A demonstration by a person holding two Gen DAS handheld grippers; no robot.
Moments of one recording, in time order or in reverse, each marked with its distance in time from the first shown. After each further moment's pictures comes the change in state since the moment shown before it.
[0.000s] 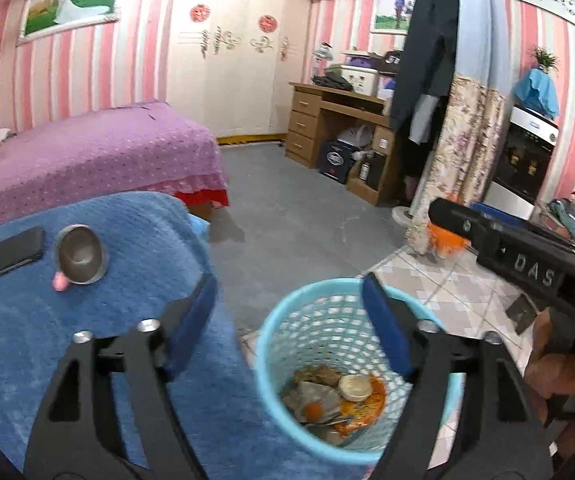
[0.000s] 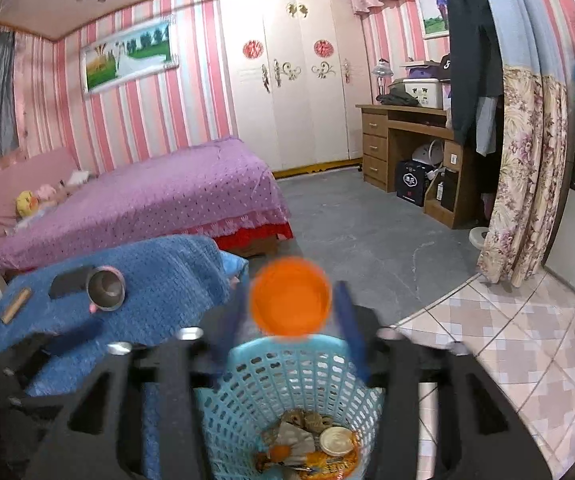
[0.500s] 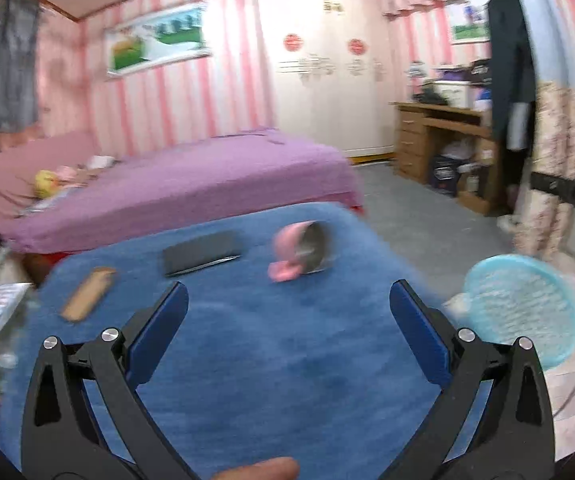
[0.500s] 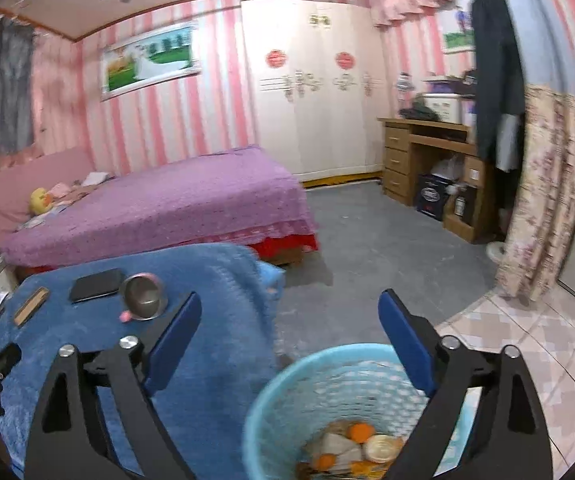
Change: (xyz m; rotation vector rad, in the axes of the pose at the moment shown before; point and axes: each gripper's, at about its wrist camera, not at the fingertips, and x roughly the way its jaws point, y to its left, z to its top) left arm -0.126 0.170 -0.040 0.031 -0.085 0.448; right arm 0.007 0.098 -0.011 -0.045 -0.026 0.147
